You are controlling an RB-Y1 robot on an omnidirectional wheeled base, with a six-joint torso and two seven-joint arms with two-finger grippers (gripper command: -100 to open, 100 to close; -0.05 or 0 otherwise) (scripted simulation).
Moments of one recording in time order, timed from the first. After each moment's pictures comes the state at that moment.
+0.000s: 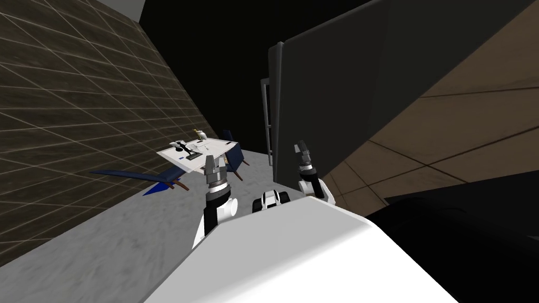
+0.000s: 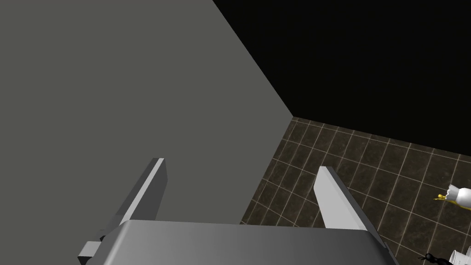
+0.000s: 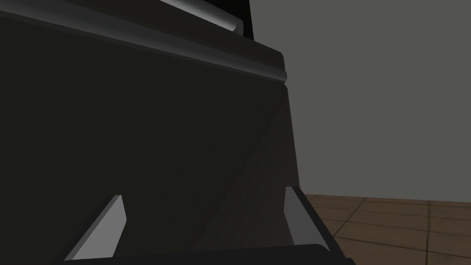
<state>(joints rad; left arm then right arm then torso) 0.45 0.04 -0.07 -2.24 0.00 -0.52 -0.17 0.45 -0.05 0.02 -2.25 0.16 -0.51 0.05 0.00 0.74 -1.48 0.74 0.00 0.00</state>
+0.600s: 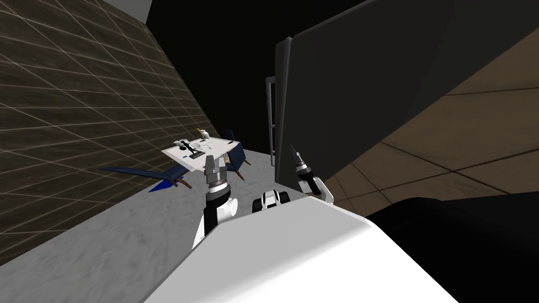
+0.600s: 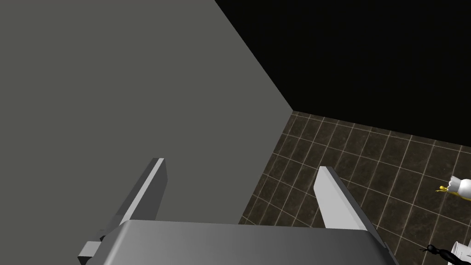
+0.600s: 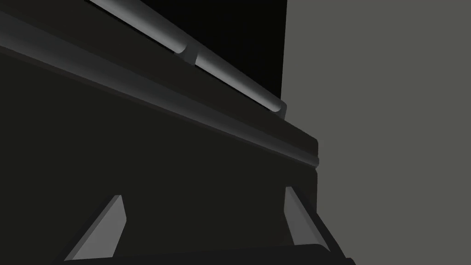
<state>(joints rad) 0.45 0.04 -0.07 -2.24 0.00 -0.52 -0.17 0.43 -0.14 0.04 -2.18 0.31 -0.40 0.12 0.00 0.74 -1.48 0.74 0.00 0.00</state>
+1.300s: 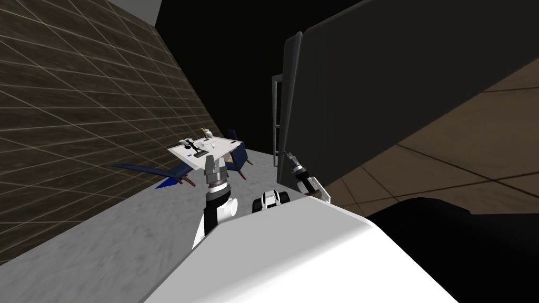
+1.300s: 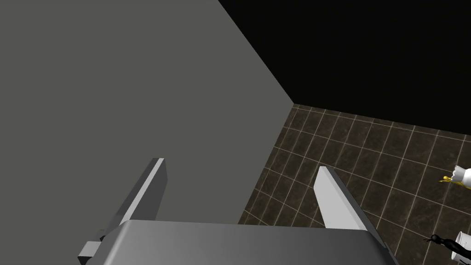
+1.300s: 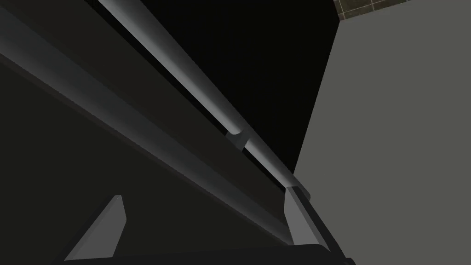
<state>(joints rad) 0.45 0.04 -0.07 -2.24 0.00 -0.52 -0.17 0.40 -0.18 0.07 -2.10 0.51 -0.25 0.21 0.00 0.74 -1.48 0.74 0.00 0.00</state>
